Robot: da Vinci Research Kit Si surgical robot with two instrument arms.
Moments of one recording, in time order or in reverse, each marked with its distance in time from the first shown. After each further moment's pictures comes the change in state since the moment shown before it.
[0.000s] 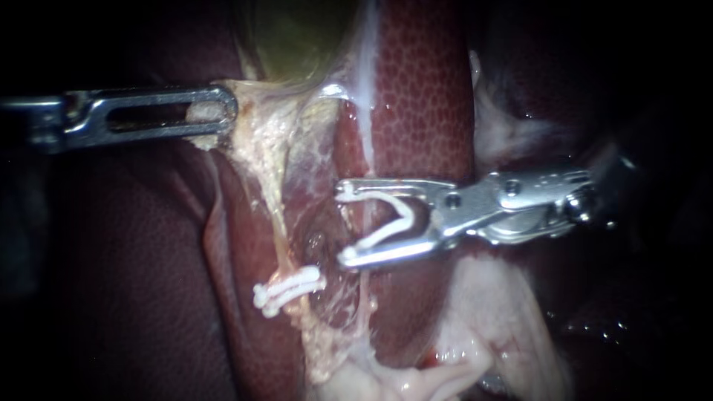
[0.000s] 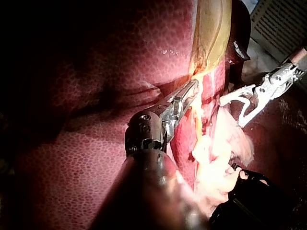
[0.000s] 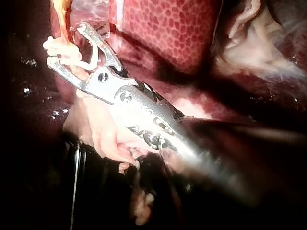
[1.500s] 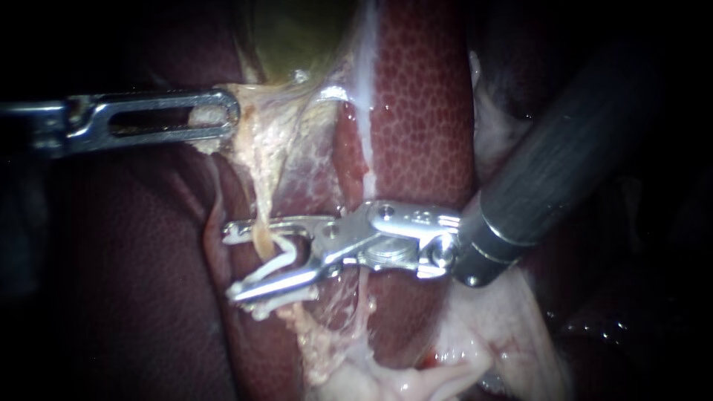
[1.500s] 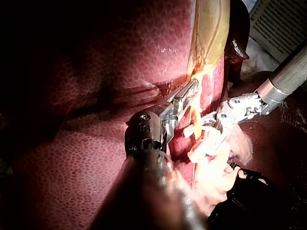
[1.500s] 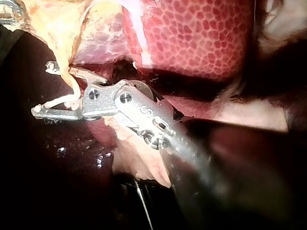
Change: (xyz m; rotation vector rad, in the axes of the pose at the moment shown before) right arm -0.003 0.002 0.011 0.150 0.087 0.165; left arm 0.001 0.000 0.000 -0.005 -0.004 0.002
